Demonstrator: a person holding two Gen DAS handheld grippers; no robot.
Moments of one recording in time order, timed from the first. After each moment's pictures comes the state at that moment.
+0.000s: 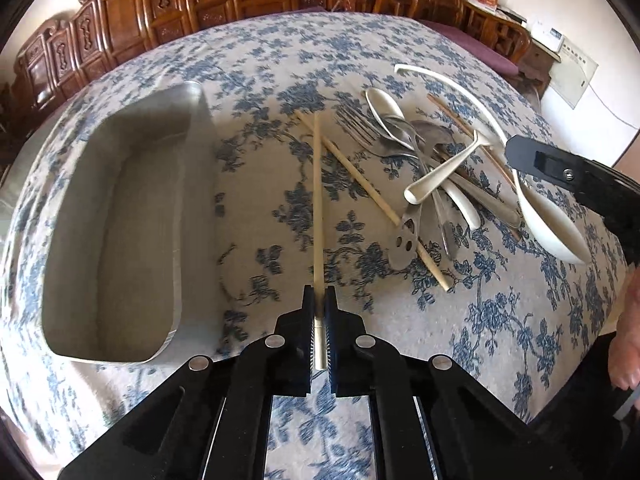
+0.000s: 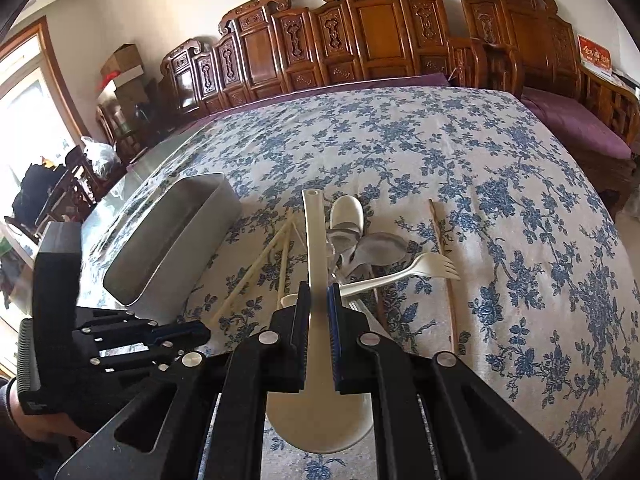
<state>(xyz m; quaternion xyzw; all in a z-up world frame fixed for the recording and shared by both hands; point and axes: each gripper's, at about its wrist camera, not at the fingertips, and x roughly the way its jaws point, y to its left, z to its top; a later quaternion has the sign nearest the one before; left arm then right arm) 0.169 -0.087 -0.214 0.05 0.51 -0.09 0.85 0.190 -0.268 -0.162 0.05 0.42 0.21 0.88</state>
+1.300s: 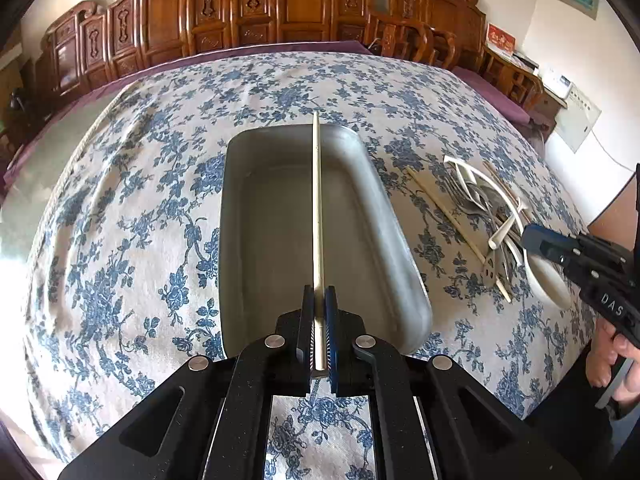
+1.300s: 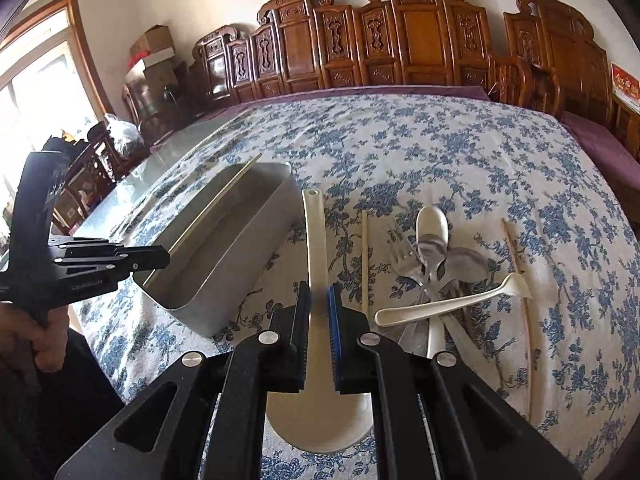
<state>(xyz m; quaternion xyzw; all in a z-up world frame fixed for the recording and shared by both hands) 0.178 0.041 -0.170 0.00 0.48 -0.09 0.87 0.183 -0.196 -0.159 0.01 0.41 0.25 0.88</state>
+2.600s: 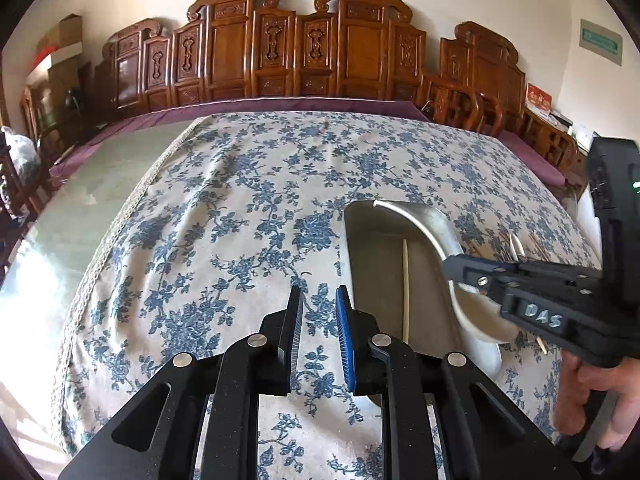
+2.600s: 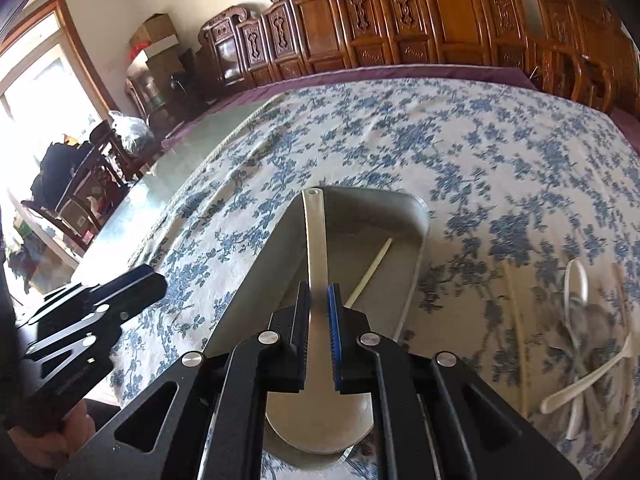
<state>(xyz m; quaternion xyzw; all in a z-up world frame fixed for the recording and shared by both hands) 0.170 0.112 -0.136 -0.02 0.39 0.00 0.92 0.241 -0.050 -0.151 0.04 0.45 0.27 0.85</state>
